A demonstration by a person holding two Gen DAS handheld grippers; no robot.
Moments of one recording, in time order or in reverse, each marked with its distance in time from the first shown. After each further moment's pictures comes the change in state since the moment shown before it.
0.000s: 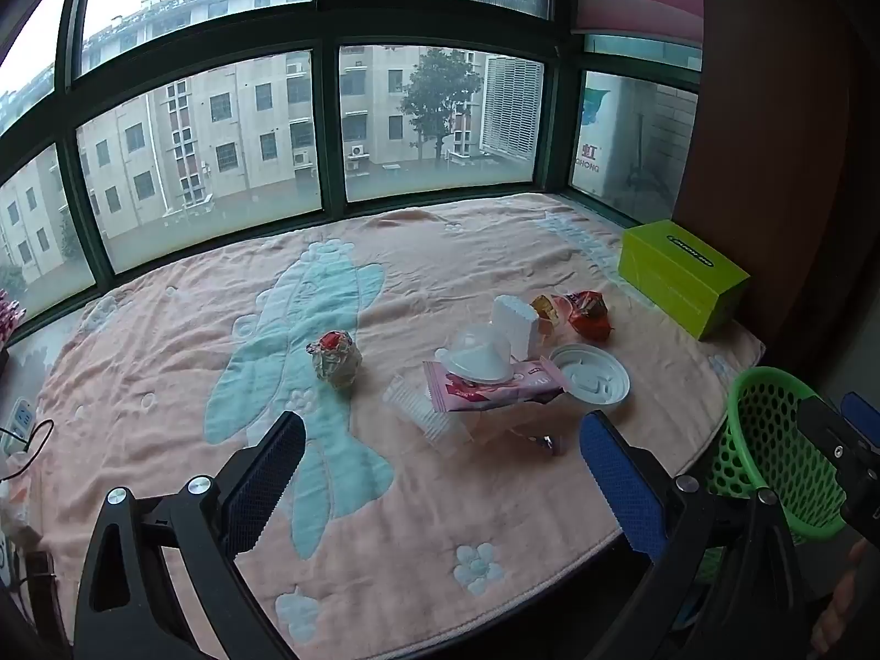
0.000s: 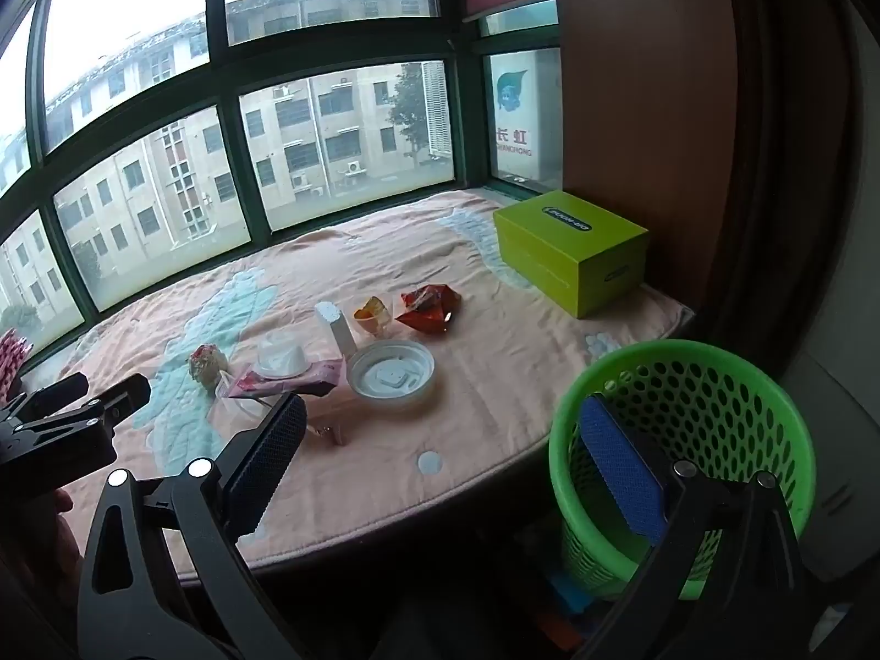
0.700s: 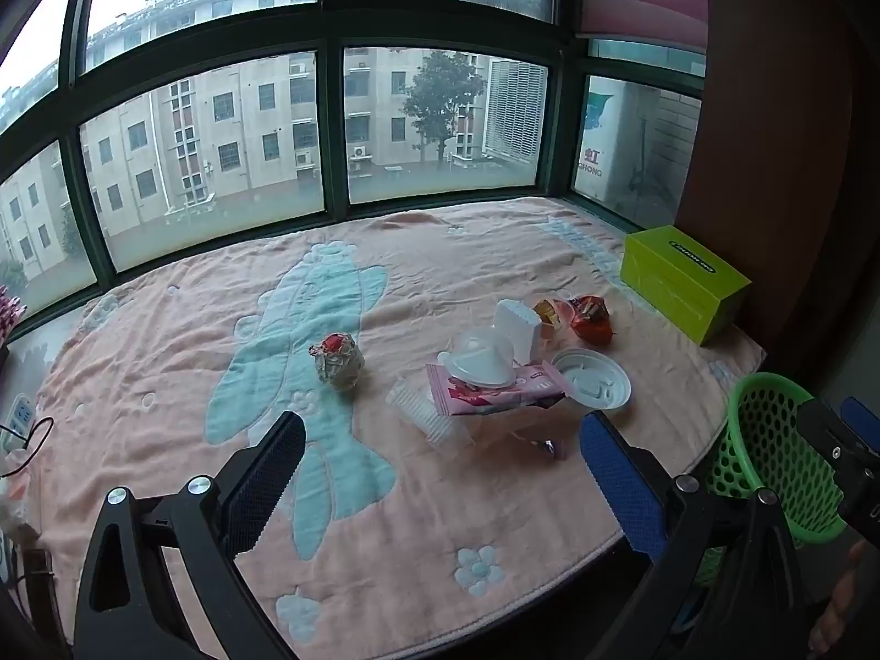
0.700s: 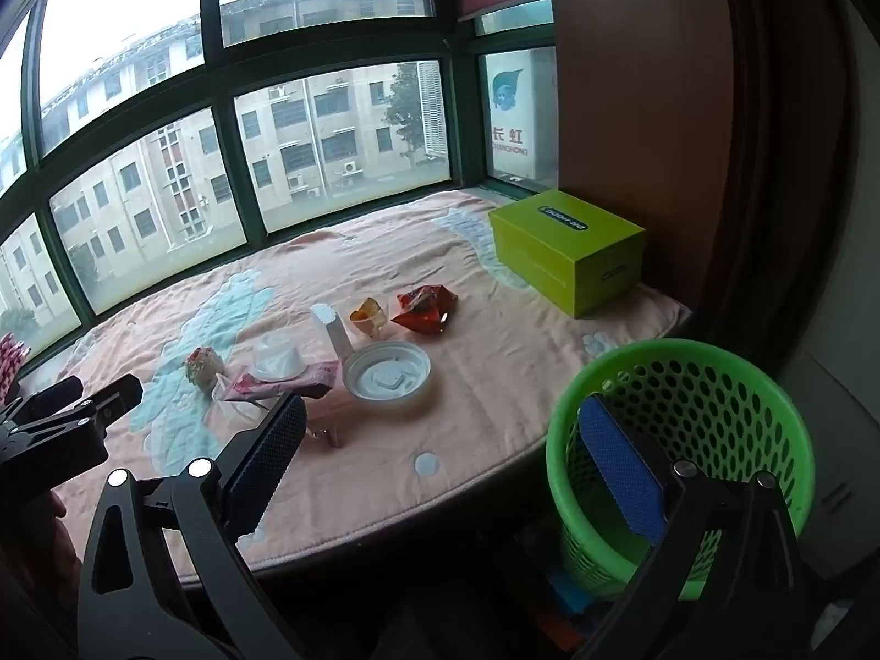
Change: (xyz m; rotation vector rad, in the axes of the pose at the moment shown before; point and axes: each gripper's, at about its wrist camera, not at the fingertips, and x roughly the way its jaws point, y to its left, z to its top) left arm -0.002 -0.001 0.002 -0.014 -0.010 -0.010; right arm 0.003 -0.003 -0.001 -0.004 0.006 -0.007
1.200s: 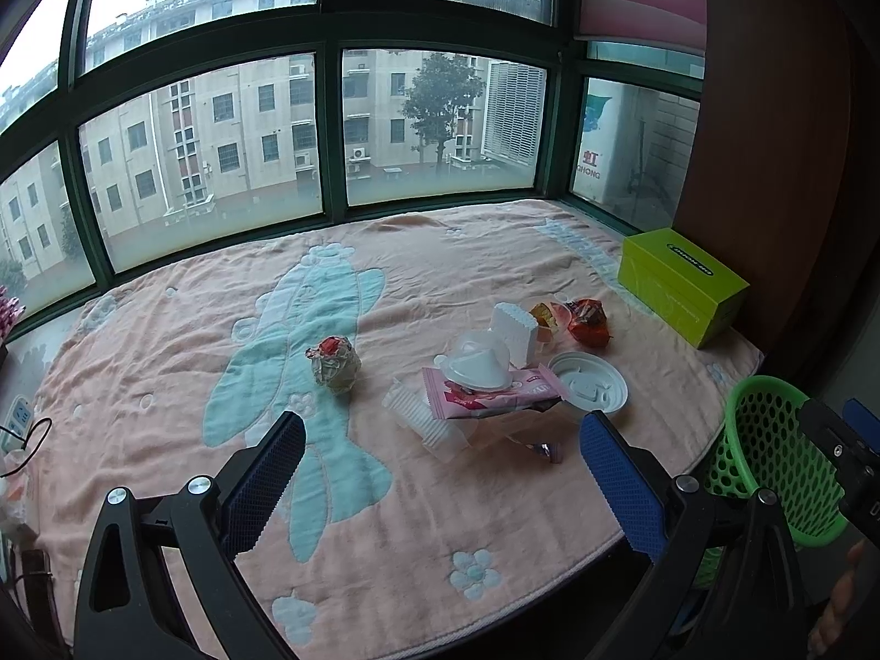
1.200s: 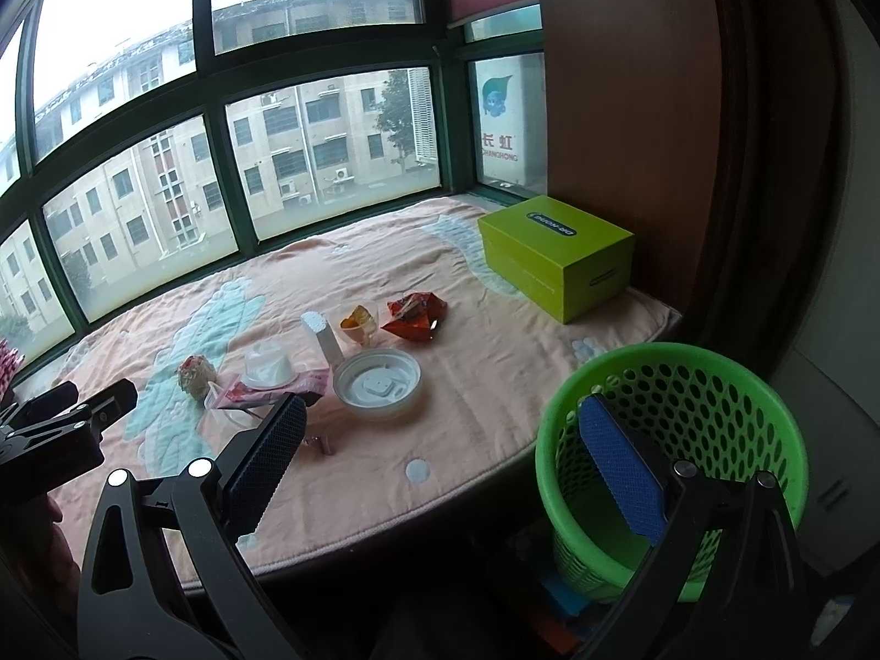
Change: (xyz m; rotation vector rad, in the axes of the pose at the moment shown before) left arm 0.000 0.002 0.001 -0.004 -0.003 -0.005; right arm -0.004 0.000 0.003 0.014 -0.018 -0.028
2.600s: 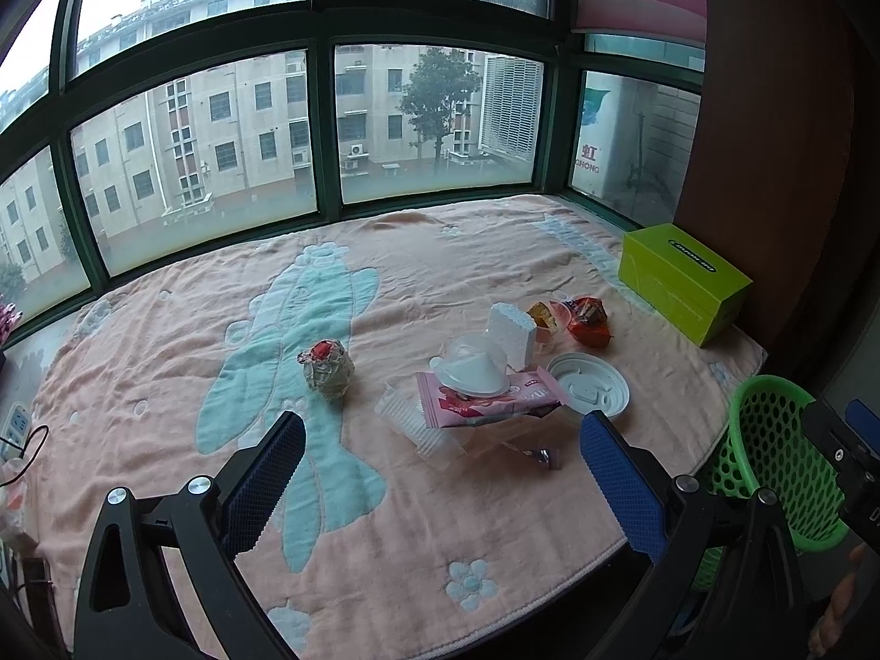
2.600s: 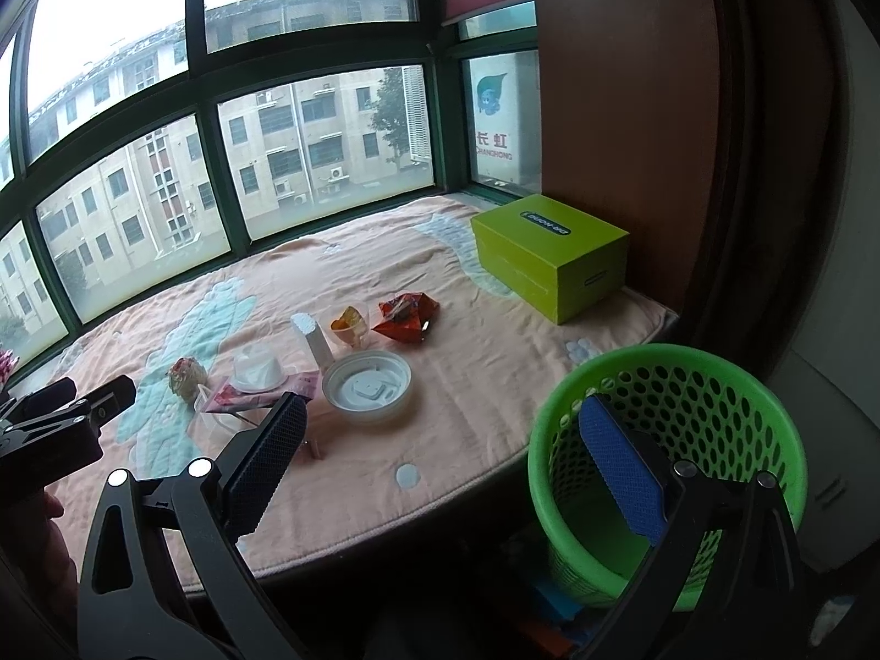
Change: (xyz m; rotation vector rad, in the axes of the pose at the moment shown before) left arm 0.013 -0.005 0.002 0.006 0.007 -0.004; right arm 0.011 -0.002 0.003 0.000 0.007 -0.008
